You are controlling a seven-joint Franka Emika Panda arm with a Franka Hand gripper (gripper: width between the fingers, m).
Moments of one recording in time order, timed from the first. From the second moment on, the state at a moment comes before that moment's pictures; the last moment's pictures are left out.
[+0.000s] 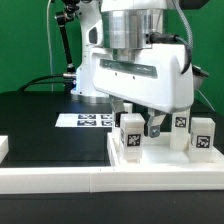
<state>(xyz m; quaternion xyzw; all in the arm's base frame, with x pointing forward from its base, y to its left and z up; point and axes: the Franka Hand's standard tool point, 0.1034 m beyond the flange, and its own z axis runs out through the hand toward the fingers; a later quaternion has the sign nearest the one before) 0.632 0.012 0.081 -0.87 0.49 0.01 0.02</state>
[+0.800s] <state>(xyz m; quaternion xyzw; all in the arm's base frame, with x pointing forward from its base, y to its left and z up) 0.633 0.012 0.083 -0.98 0.17 0.00 0.01</state>
